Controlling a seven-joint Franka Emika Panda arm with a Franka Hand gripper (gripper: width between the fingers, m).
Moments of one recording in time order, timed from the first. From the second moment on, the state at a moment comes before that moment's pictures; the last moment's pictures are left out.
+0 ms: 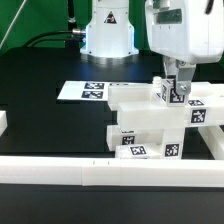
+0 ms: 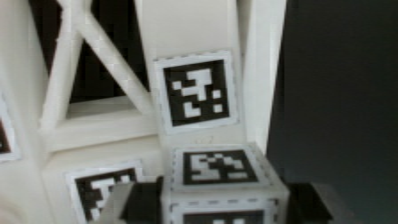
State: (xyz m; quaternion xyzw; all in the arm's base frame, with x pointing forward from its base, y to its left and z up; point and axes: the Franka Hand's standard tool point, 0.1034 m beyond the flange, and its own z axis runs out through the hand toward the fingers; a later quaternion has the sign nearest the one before) arm 0.631 0.064 0.117 -0.72 0.68 -0.04 0.09
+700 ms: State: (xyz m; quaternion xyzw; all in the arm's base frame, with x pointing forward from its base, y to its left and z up) arm 0.633 0.067 0.118 -0.85 0.52 -0.05 0.08
